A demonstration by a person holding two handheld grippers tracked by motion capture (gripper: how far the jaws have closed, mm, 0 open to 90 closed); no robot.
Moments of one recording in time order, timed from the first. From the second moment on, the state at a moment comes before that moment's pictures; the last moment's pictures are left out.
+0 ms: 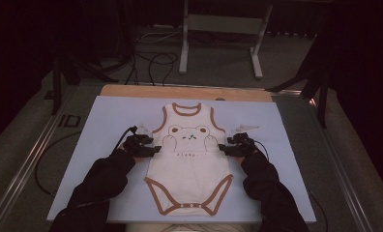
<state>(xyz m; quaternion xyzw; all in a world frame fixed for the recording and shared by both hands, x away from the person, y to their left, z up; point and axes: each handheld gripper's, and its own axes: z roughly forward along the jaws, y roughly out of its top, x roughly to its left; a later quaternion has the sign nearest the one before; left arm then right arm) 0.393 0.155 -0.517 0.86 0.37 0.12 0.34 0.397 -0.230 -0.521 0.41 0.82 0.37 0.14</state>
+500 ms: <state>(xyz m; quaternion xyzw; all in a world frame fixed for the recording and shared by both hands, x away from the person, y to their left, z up) 0.397 0.146 -0.518 0.86 0.38 0.12 0.33 0.392 -0.221 -0.521 0.39 0.84 0.34 0.15</state>
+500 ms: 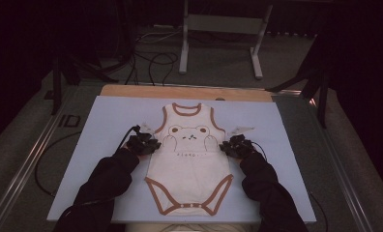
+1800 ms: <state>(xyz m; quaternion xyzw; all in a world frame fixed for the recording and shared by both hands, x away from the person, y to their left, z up) 0.377 0.157 -0.487 0.83 0.38 0.12 0.39 0.370 -0.230 -0.488 0.36 0.83 0.38 0.17</state>
